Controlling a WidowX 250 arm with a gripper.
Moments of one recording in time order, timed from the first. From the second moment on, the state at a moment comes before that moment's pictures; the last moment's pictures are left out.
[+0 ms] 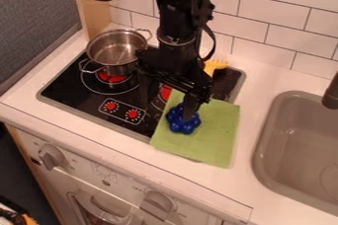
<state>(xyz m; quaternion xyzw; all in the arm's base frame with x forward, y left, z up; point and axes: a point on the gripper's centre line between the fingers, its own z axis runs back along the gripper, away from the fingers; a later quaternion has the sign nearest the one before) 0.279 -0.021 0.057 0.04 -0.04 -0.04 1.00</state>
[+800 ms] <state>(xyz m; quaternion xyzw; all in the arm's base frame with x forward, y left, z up) 0.378 -0.019 0.062 0.00 0.01 -0.03 1.00</state>
